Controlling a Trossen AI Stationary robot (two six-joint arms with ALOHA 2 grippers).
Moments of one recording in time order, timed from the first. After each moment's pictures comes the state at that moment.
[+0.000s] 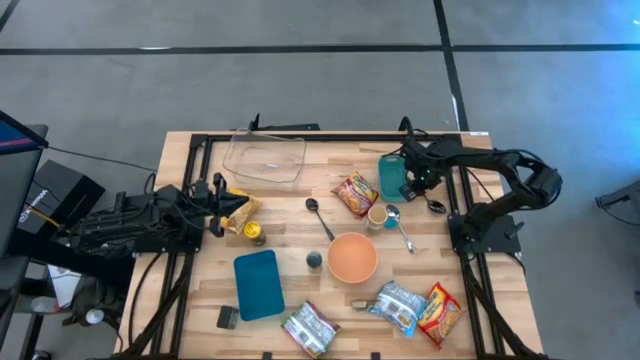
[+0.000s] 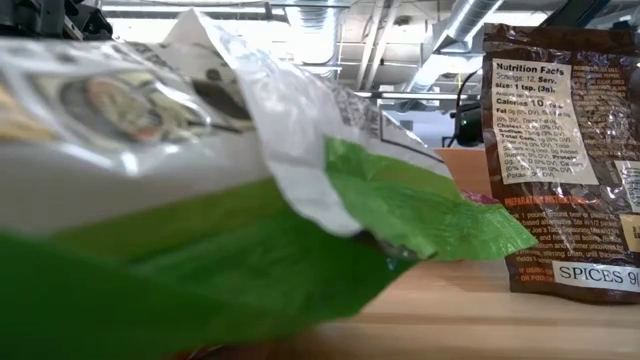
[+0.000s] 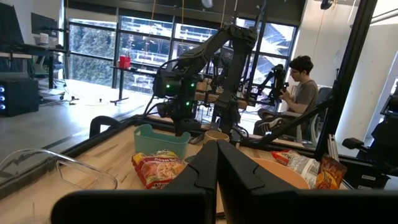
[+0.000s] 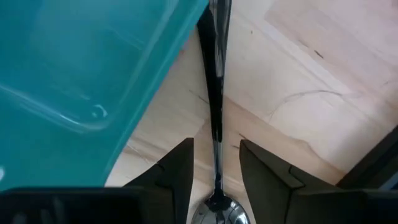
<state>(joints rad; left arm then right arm) 0.18 0.02 0.01 0.16 0.02 -0.16 -0.77 1.45 0.71 -0.83 0.08 0.21</state>
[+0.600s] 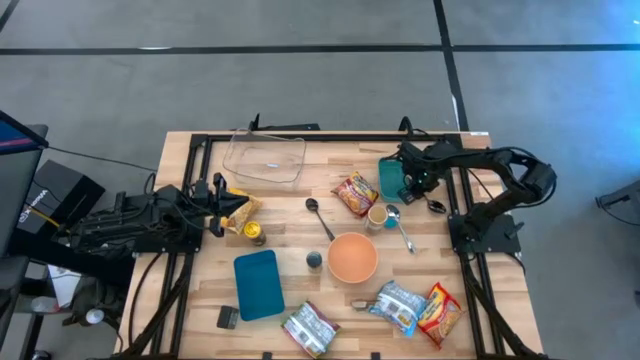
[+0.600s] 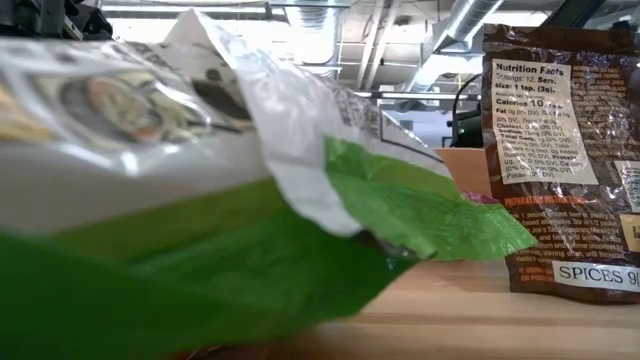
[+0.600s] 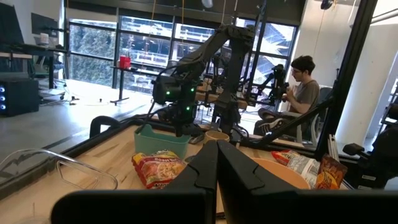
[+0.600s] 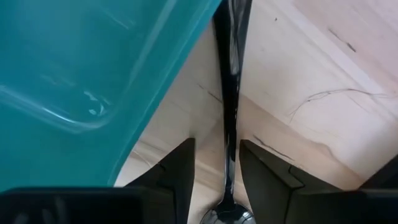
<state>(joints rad) 0.18 0.02 0.01 0.16 0.02 -0.16 -0.73 1.52 0.69 -0.80 0.07 0.22</state>
